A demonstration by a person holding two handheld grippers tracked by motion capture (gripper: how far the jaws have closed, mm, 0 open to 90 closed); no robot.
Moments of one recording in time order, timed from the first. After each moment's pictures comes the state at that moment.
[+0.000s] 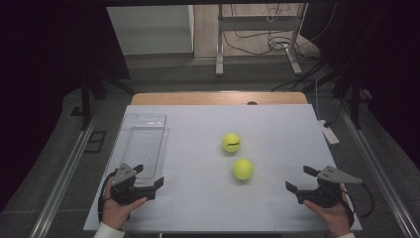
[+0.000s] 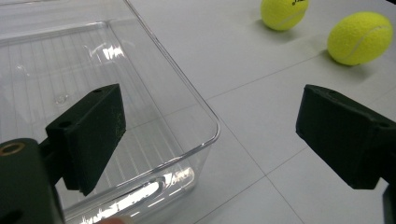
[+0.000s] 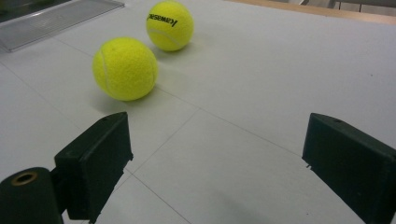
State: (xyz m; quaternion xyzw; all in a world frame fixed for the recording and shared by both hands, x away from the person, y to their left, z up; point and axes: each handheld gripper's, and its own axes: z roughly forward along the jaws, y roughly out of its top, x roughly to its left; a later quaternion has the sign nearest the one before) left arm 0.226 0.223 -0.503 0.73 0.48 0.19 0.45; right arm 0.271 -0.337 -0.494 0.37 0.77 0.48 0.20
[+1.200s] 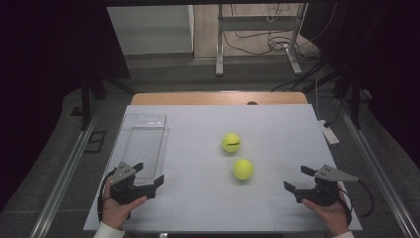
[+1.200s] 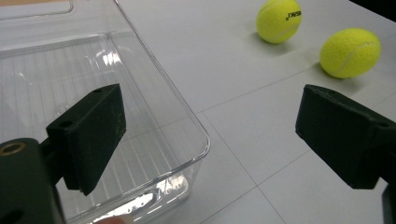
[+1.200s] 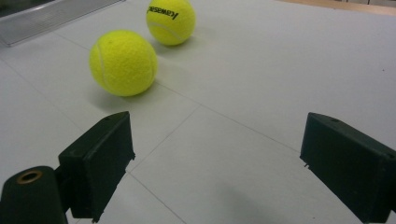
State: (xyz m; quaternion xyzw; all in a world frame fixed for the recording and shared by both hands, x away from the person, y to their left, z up) left arm 0.225 0.220 -0.494 0.73 0.48 0.20 0.46; right arm 0.276 -0.334 -0.499 0.36 0.78 0.47 0.19
